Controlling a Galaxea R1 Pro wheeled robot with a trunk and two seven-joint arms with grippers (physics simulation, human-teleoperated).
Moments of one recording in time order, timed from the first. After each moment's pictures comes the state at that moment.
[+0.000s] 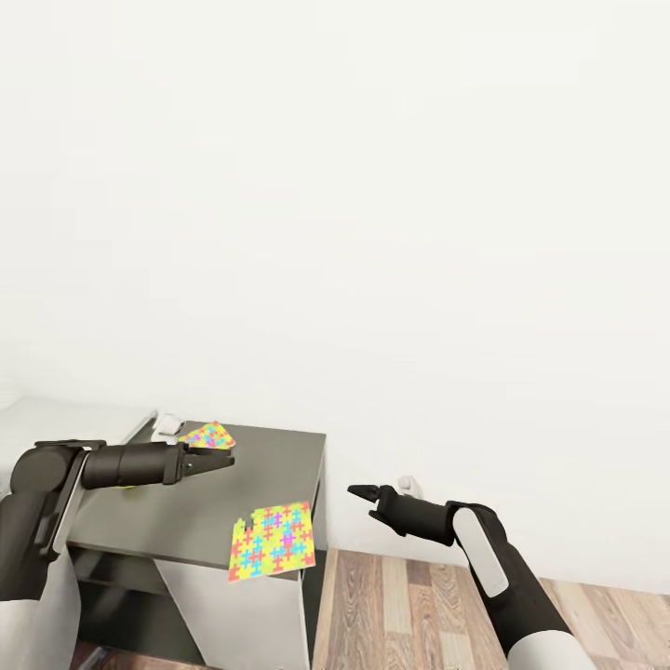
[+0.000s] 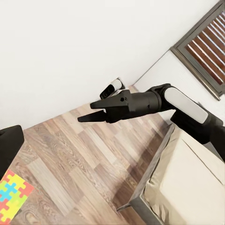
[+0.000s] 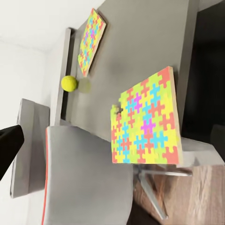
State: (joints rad) left arm -0.55 0.29 0.18 -1.42 -0.06 1.03 -1.56; right arm -0.47 0.04 -0.01 -1.03 -0.73 0.92 0.35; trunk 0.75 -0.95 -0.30
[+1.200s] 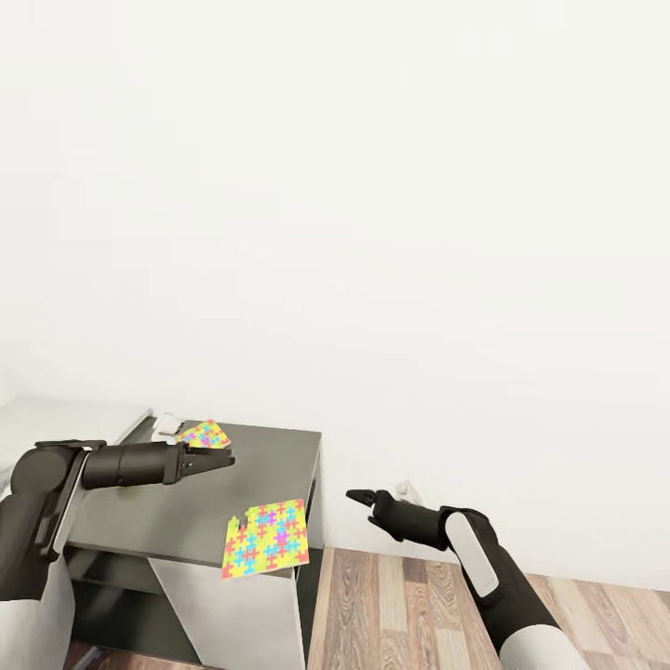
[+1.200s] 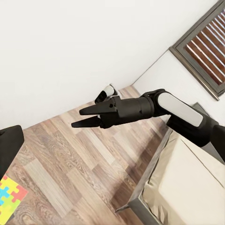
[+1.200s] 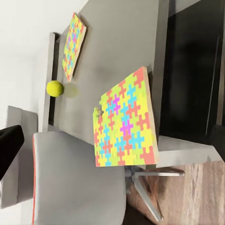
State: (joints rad) left arm -0.55 0.29 0.18 -1.42 -0.06 1.04 -1.56; right arm -0.49 0.06 0.00 -0.93 -0.72 0.85 0.33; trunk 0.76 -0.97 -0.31
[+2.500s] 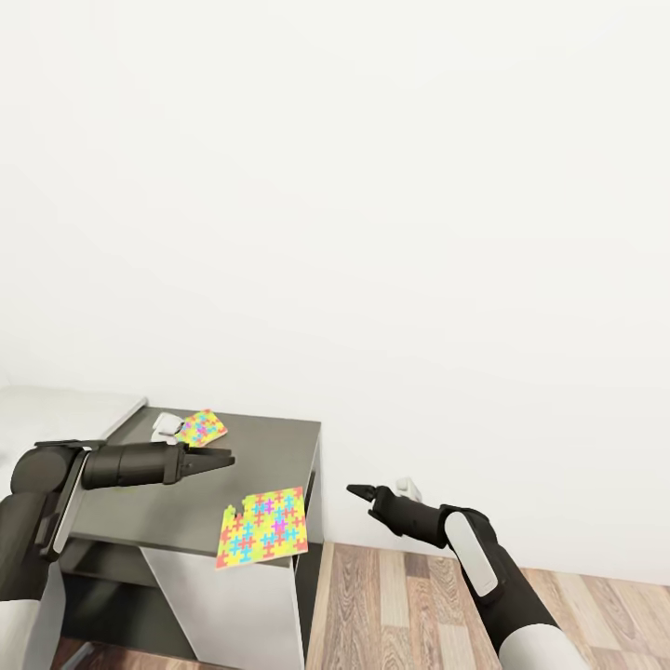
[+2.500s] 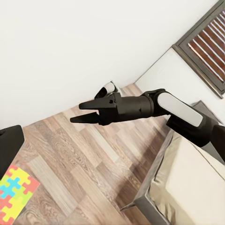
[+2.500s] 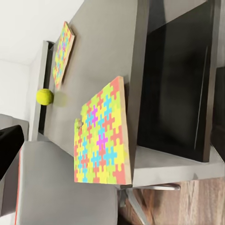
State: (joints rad) left arm -0.55 0.29 0.18 -1.42 -0.06 1.04 -1.56; right arm -0.50 0.06 0.00 -0.93 -0.72 0.80 0.34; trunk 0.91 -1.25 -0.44
